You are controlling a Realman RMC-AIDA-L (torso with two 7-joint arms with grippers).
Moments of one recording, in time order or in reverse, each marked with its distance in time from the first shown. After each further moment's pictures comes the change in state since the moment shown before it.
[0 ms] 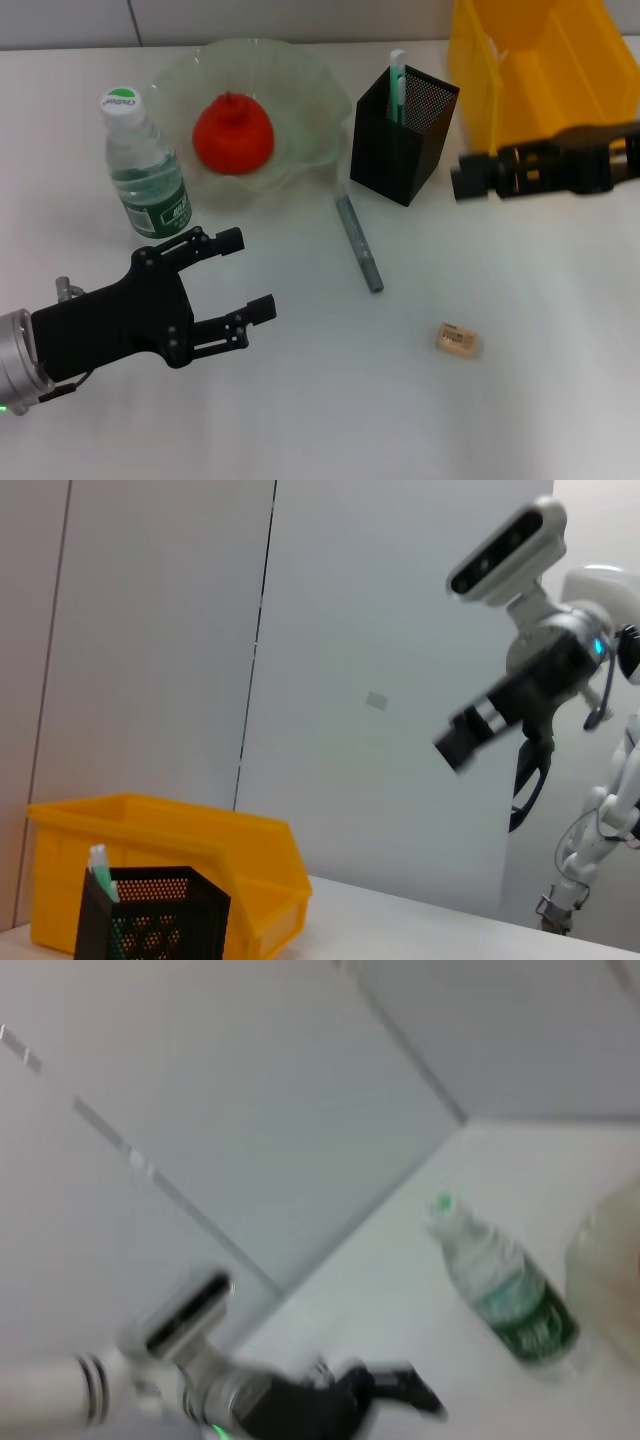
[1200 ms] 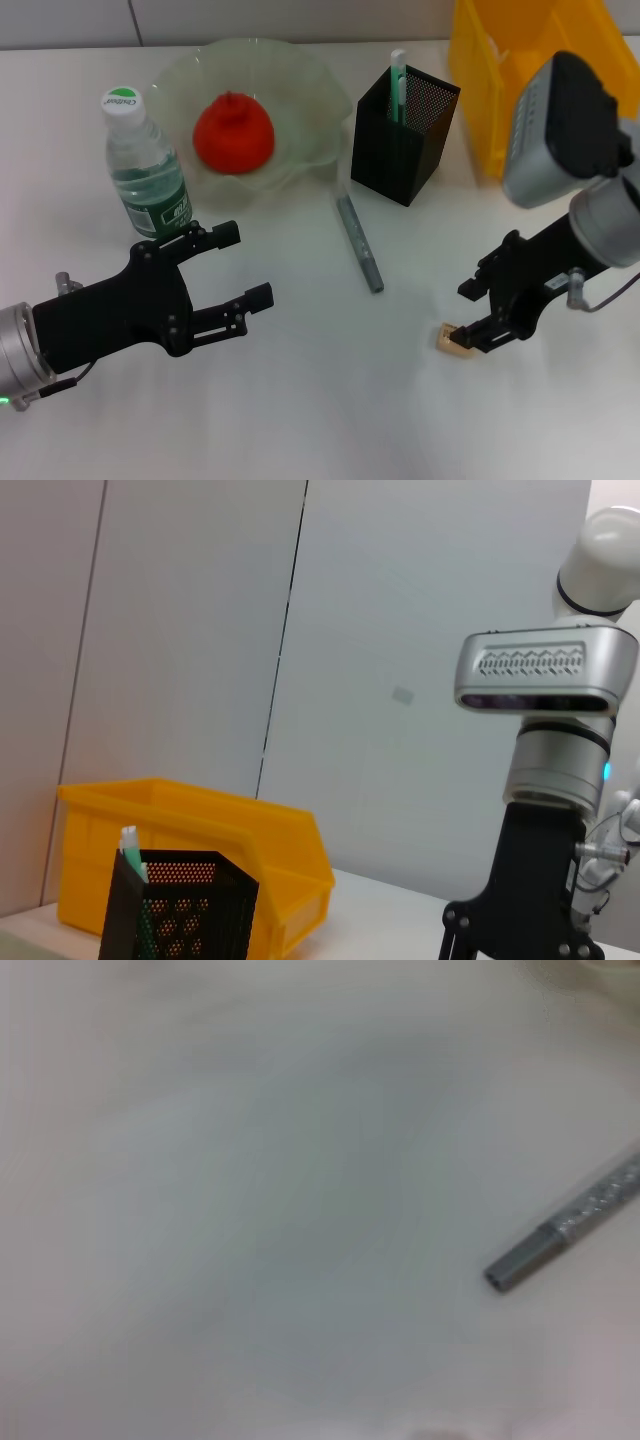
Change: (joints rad) left arm -0.005 -0.002 -0.009 0.000 -0.005 -0.032 -0.037; right arm 0.094 0.073 -0.461 0.080 -0.694 0.194 -0.220
